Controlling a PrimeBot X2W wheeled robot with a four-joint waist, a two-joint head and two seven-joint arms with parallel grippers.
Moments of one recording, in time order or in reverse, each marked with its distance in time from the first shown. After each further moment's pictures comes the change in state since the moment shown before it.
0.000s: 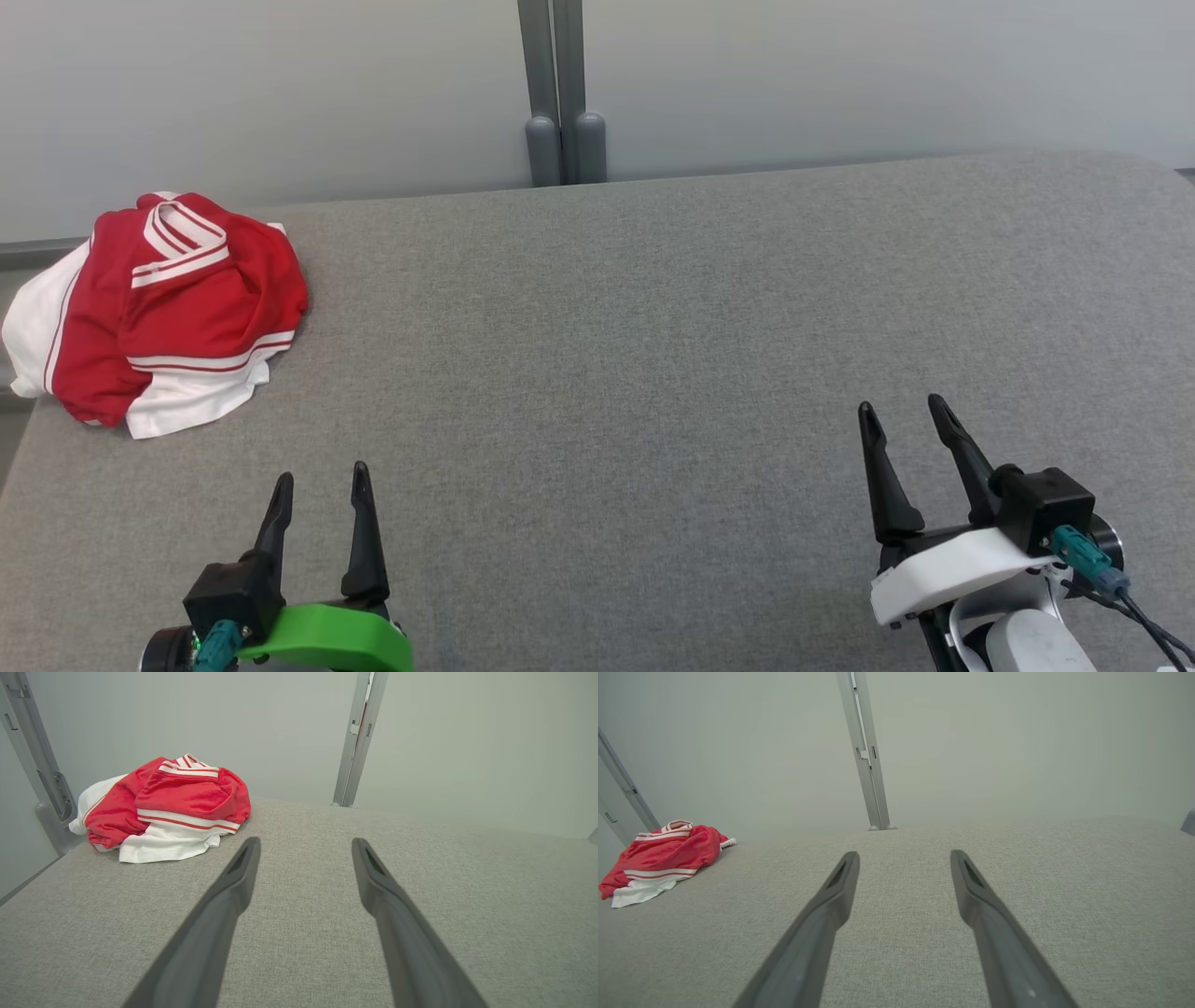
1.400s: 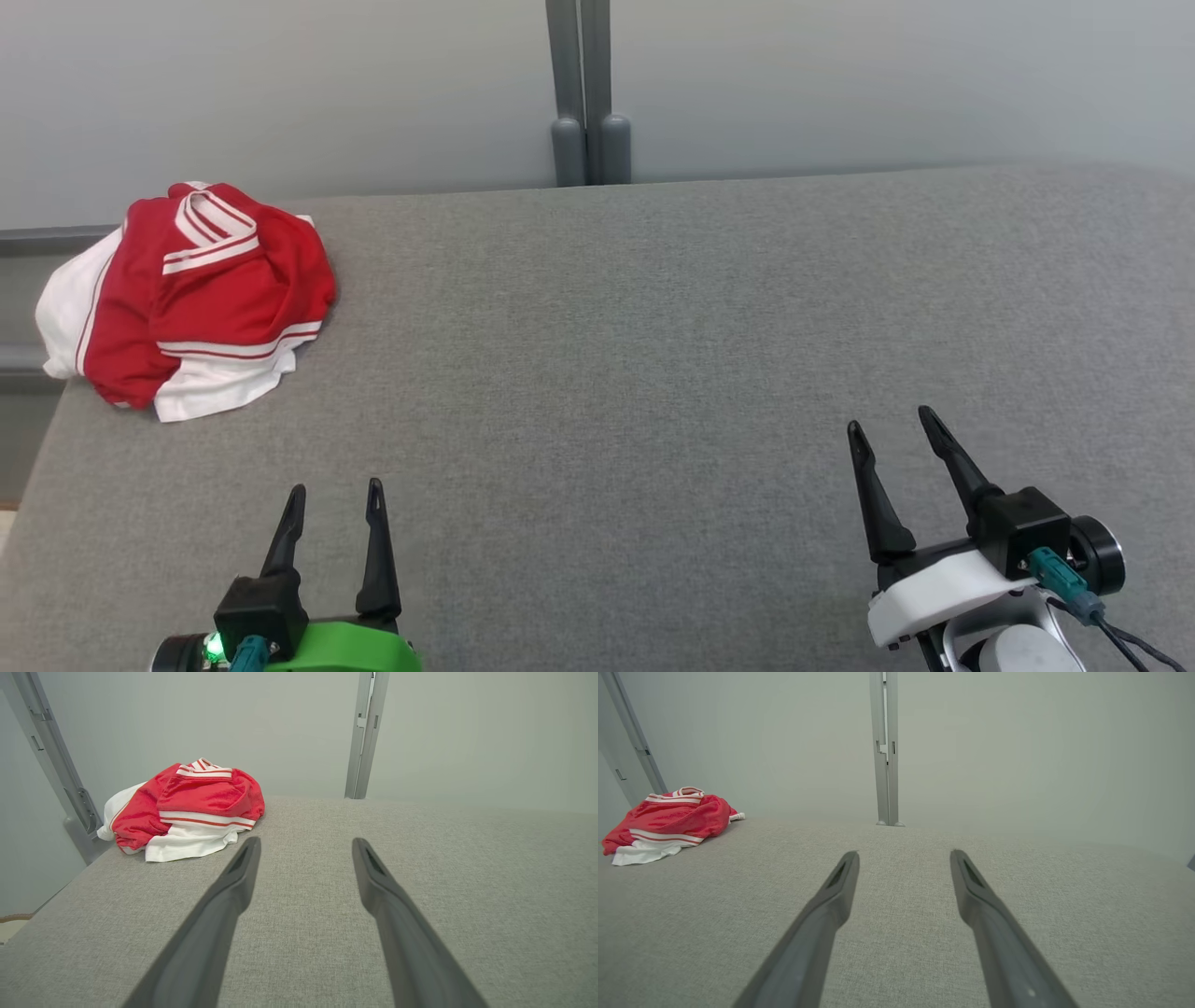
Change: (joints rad) left arm 0.016 0.002 -0.016 0.025 0.088 0.021 -0.035; right arm 0.023 -0.002 0.009 0.000 -0.128 0.000 -0.032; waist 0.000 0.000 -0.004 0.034
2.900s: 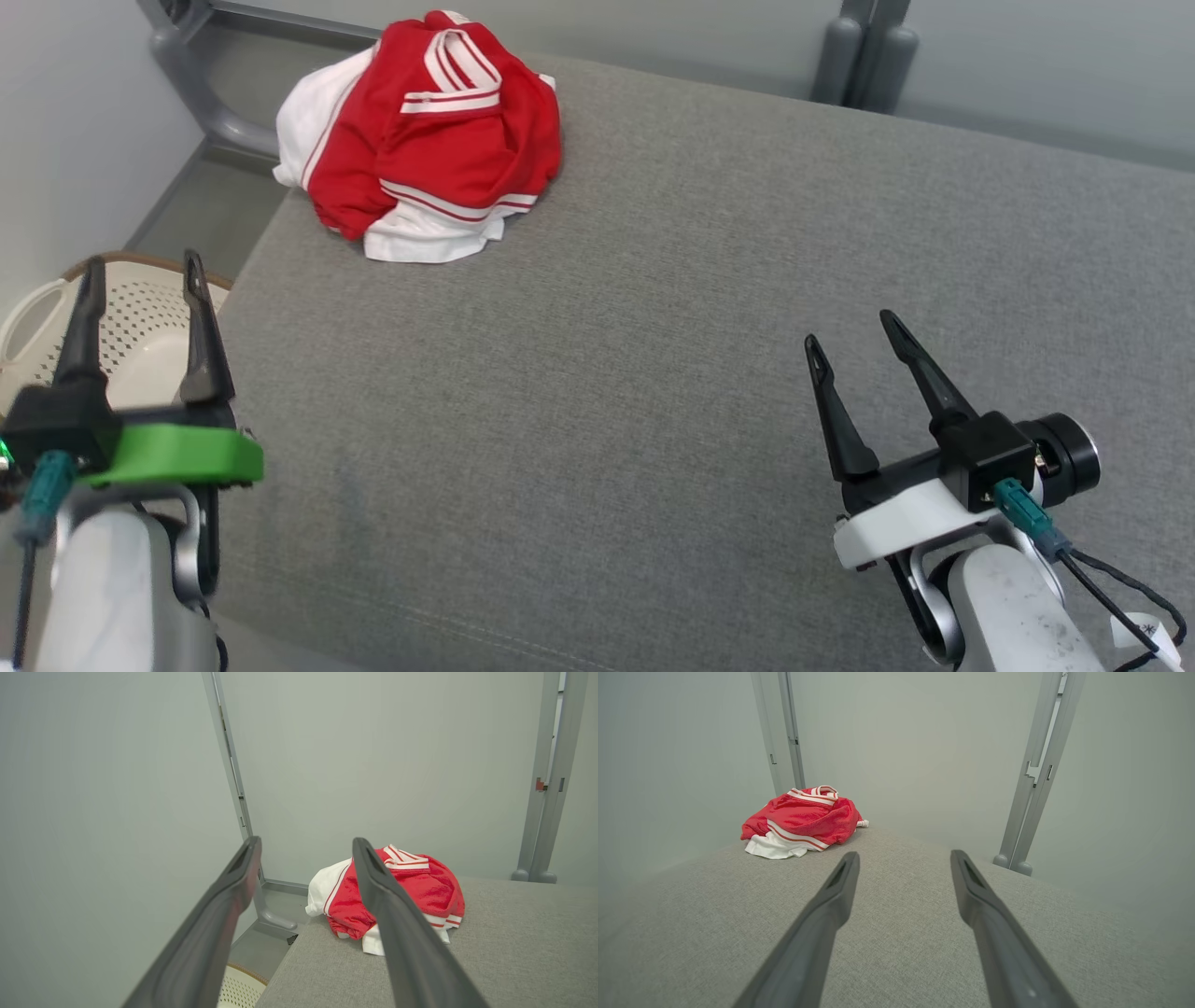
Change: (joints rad) left arm -0.314 0.100 0.185 -0.017 0.060 -0.073 -0.001; right arm -0.133 0.001 0.057 -0.039 -0.083 0.000 0.000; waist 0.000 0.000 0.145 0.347
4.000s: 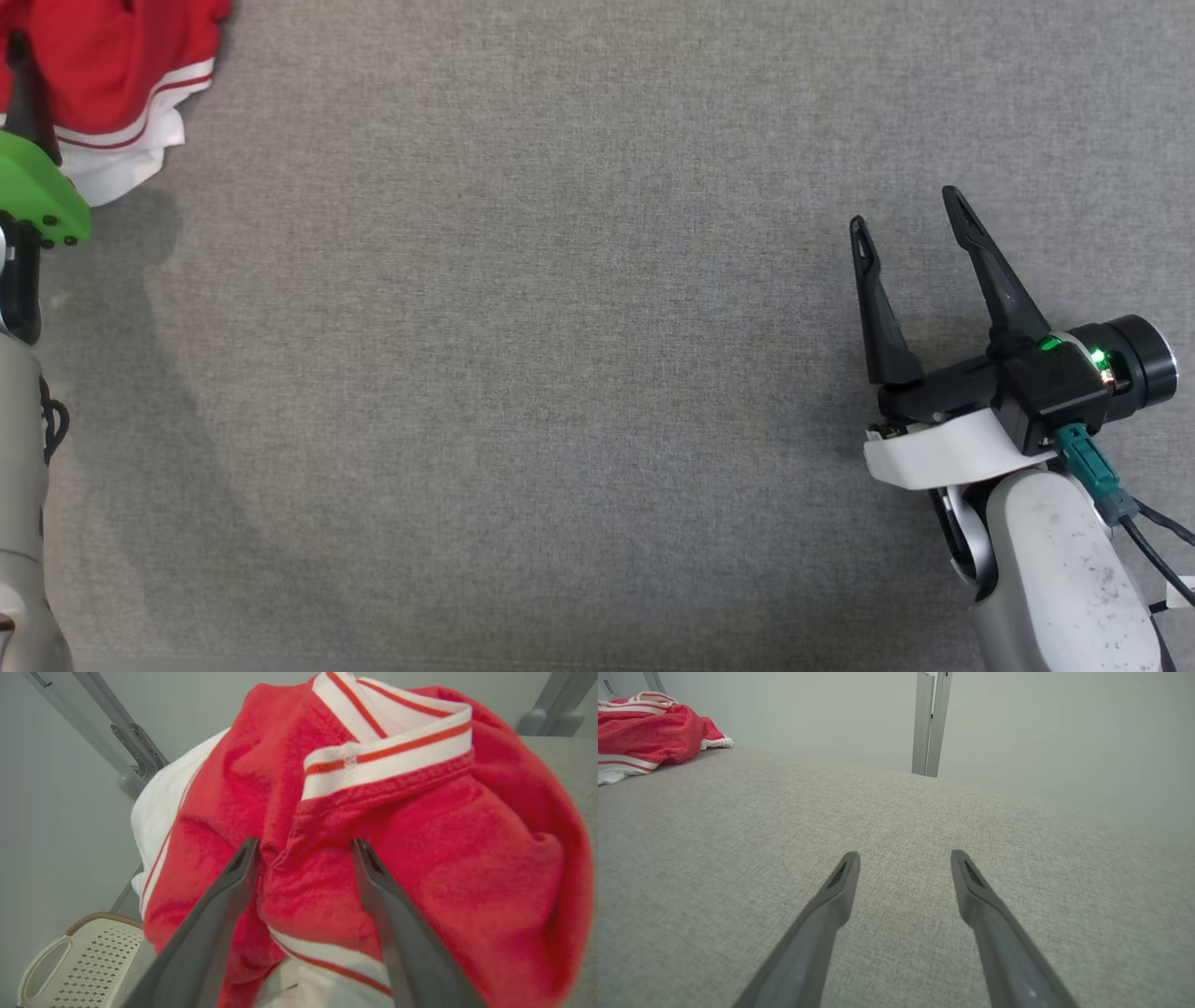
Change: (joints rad) left arm -0.719 0.212 -0.092 0.766 -0.159 -0.094 0.151; right arm -0.100 -0.001 -0.053 -0.155 -0.078 0.000 0.000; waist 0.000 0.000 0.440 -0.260
